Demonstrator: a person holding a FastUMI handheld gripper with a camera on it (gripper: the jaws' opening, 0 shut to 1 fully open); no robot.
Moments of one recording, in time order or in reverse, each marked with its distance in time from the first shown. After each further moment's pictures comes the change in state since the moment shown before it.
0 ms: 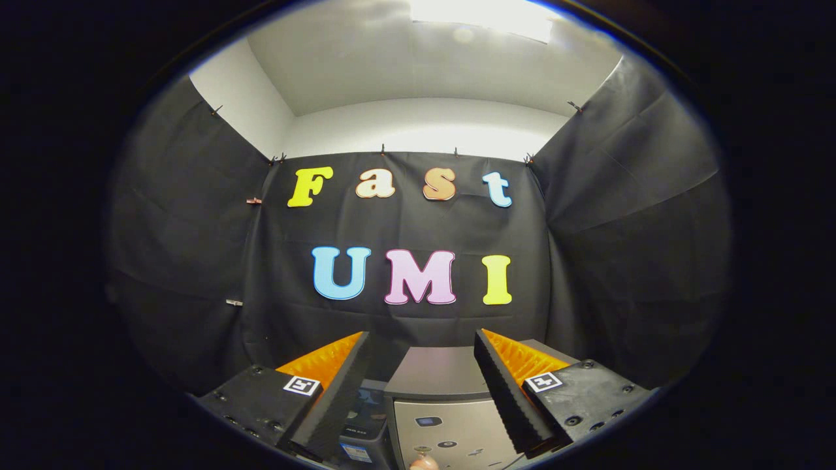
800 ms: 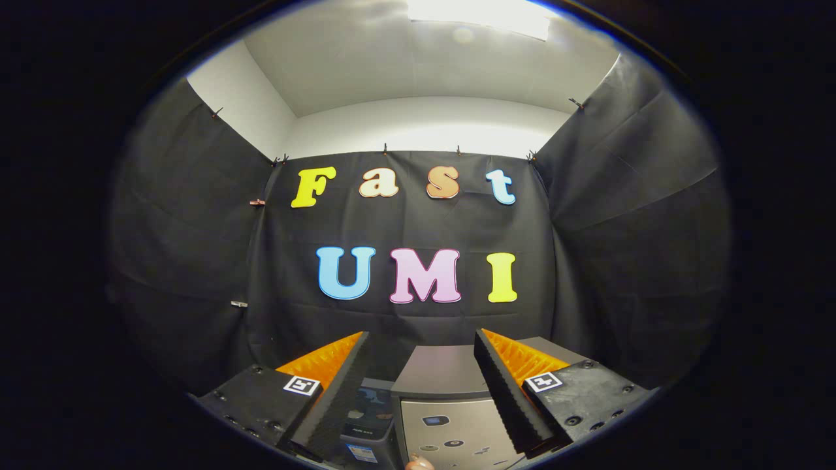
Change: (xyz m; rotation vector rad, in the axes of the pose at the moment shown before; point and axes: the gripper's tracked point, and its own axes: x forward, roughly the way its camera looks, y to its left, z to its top) arm 0.001 0.009 0.001 0.014 0.005 0.021
